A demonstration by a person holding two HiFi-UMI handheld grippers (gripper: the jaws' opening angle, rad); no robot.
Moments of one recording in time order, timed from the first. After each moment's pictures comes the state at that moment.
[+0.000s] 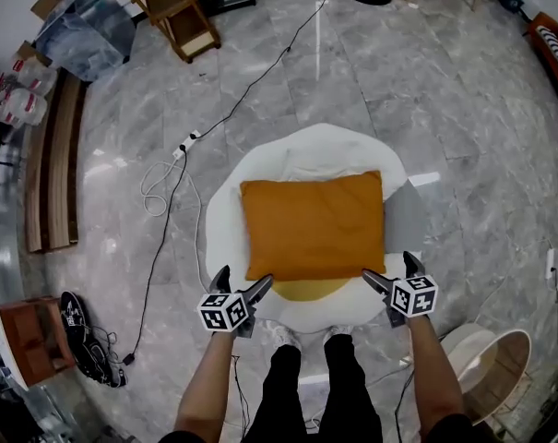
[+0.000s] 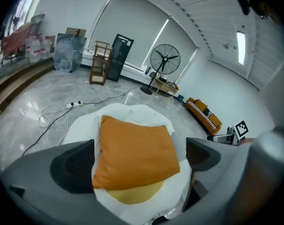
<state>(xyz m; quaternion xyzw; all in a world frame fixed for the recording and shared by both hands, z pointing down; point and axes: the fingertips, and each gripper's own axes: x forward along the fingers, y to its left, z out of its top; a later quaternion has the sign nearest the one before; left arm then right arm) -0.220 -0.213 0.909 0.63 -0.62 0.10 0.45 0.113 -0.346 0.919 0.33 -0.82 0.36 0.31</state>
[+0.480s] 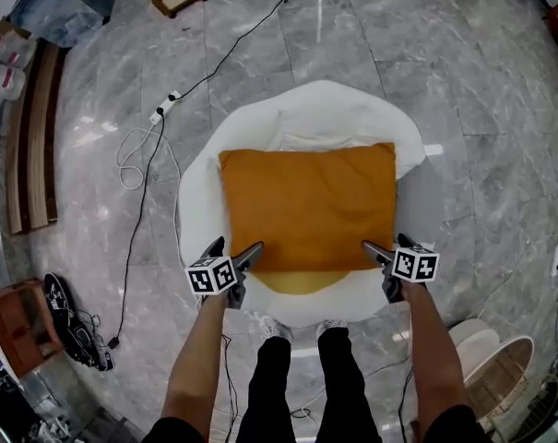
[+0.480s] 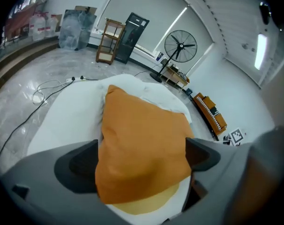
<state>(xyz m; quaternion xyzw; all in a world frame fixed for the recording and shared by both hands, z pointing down) -0.236 -0.245 1.078 0.59 -0.60 0.11 0.53 0.121 -0.374 1.105 0.32 -0.75 0.48 0.32</state>
